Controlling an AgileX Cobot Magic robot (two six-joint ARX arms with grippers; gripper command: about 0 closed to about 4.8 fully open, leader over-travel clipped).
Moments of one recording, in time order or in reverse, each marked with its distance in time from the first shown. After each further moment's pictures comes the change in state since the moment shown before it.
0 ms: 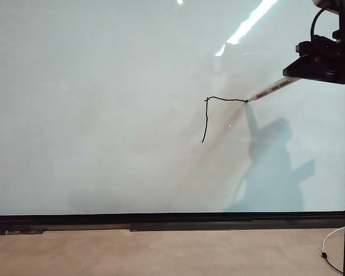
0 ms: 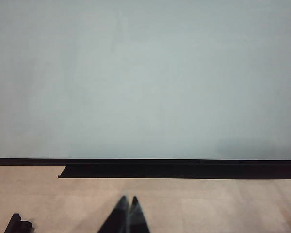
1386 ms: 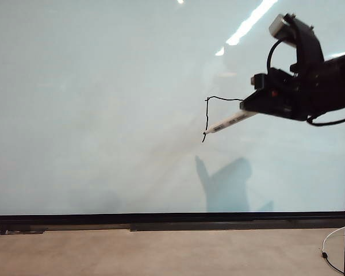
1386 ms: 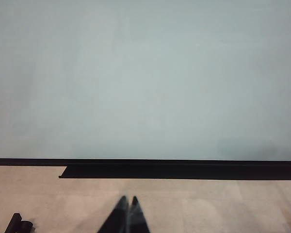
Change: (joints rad) left arm 0.000 0.000 0.000 0.000 0.000 0.000; right arm 0.263 0.144 -0.111 0.182 0.128 0.058
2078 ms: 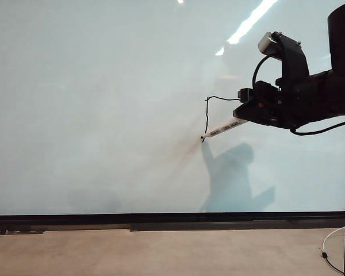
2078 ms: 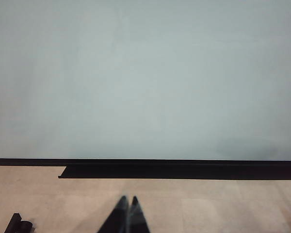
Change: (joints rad) left arm 0.000 0.000 0.000 0.000 0.000 0.000; right arm 0.000 0.158 0.094 0.079 0.026 0.012
